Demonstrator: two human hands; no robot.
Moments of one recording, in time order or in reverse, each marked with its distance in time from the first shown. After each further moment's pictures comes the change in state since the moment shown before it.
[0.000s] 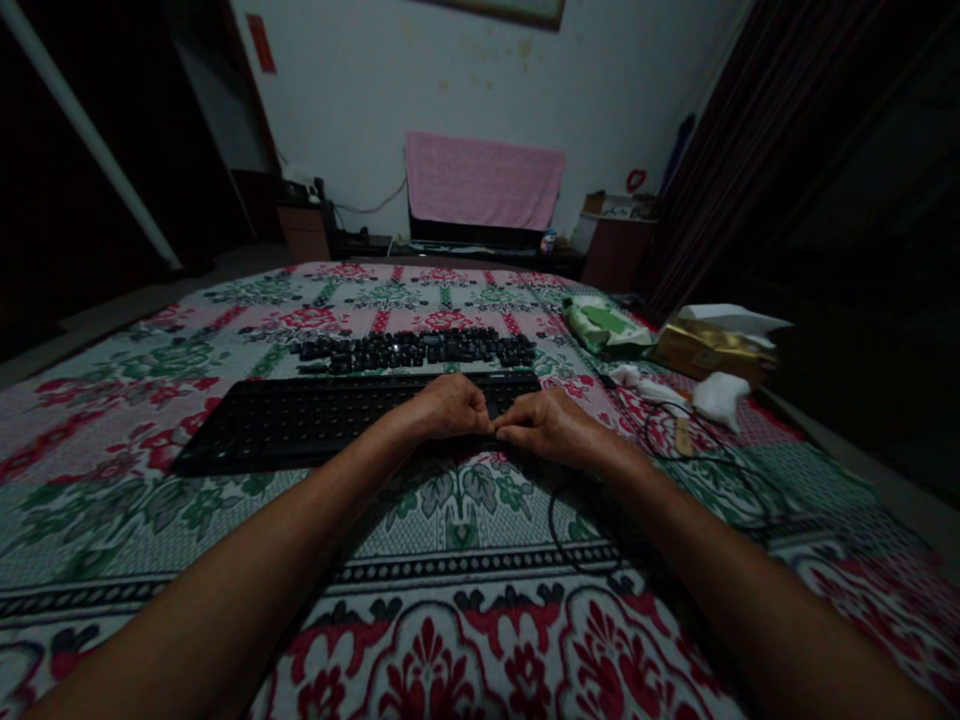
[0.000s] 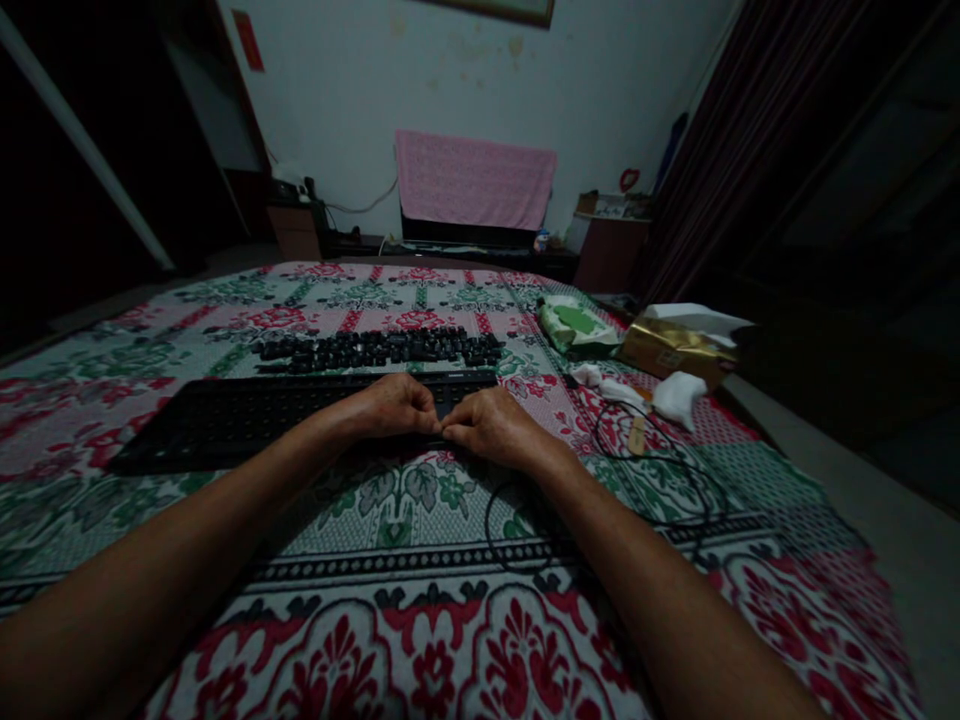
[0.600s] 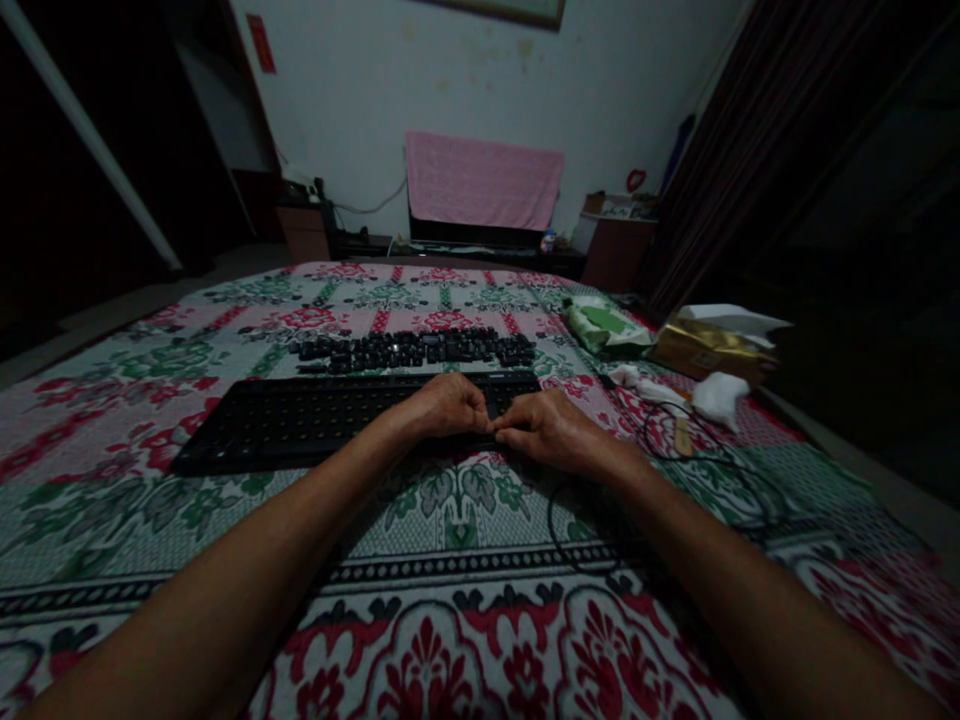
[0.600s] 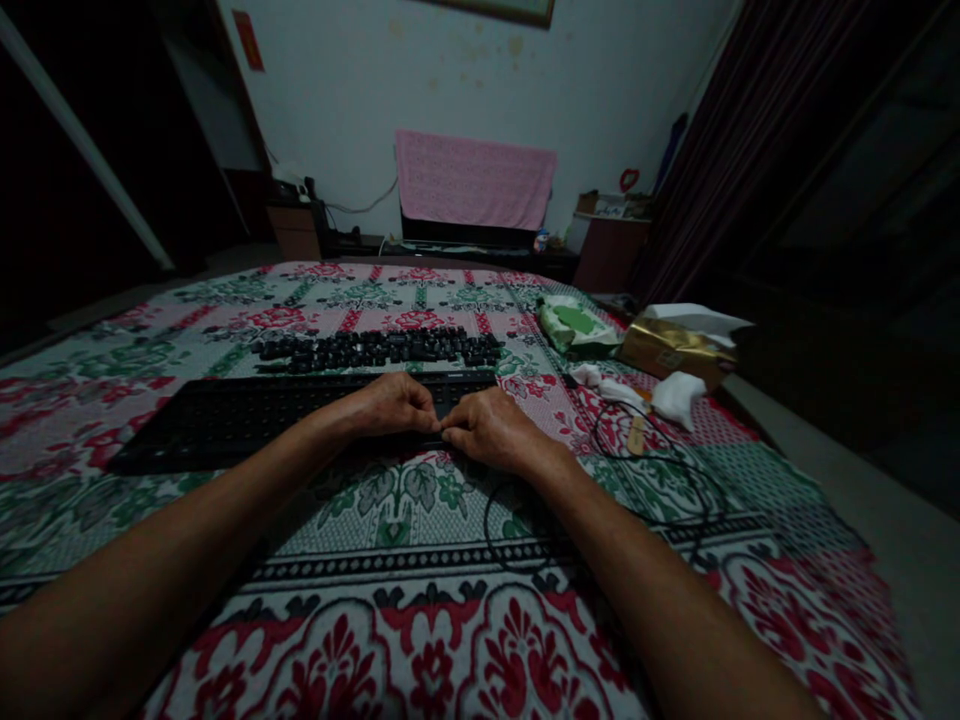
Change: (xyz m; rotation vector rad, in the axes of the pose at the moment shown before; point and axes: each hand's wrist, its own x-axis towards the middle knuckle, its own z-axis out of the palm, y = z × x) left_hand 0.004 -0.007 0.002 -0.062 0.003 0.031; right_hand -0.002 -0.005 -0.003 -0.114 -0.007 -0.051
